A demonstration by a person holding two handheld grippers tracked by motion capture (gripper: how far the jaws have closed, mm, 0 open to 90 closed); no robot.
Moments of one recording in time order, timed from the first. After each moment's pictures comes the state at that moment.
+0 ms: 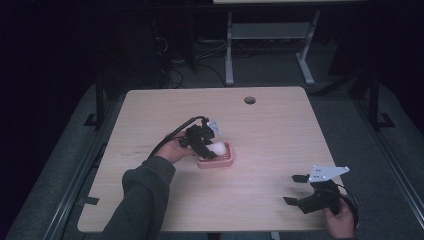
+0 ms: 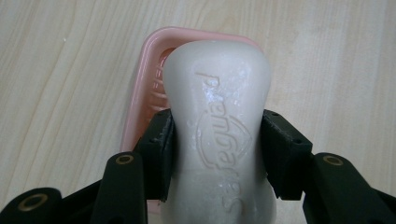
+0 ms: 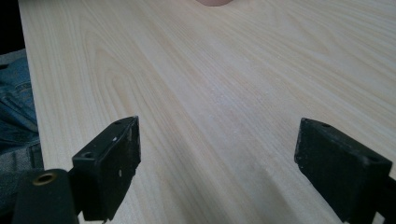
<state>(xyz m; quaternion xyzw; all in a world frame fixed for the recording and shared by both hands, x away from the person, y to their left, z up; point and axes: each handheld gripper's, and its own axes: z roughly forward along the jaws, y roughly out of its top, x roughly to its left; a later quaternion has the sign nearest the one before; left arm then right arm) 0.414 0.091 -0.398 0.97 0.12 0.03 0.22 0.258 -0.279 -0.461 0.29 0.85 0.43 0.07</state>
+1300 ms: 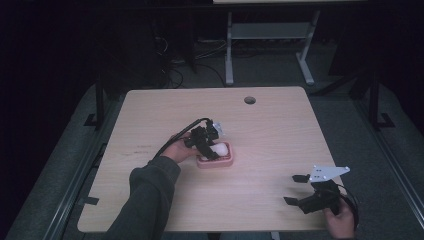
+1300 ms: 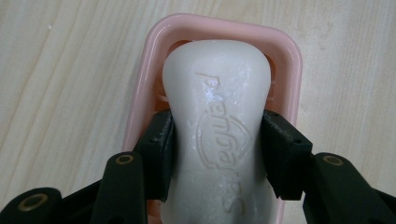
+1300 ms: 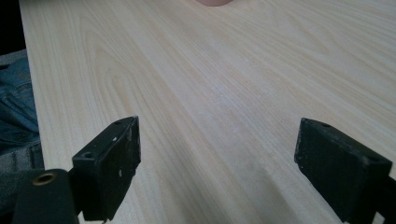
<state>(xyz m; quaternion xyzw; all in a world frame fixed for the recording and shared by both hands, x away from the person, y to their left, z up) 0.428 0.080 -0.420 0.97 0.12 0.02 0.20 0.258 -0.280 -0.461 0.29 0.85 0.43 0.07</state>
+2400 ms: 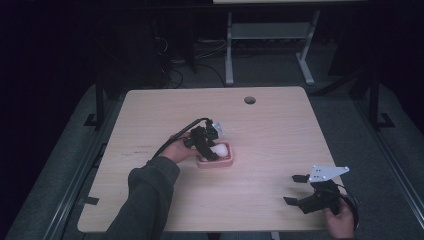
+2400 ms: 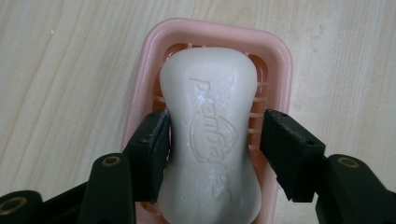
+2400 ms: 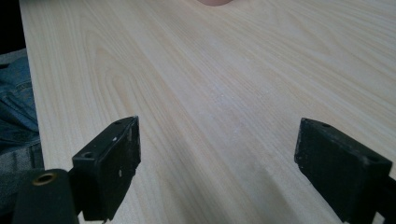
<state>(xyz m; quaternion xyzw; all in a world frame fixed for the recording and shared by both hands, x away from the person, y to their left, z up) 0.423 0.082 -0.413 0.97 0.12 0.02 0.20 0.259 -0.279 -0.461 0.29 0.85 0.43 0.07</state>
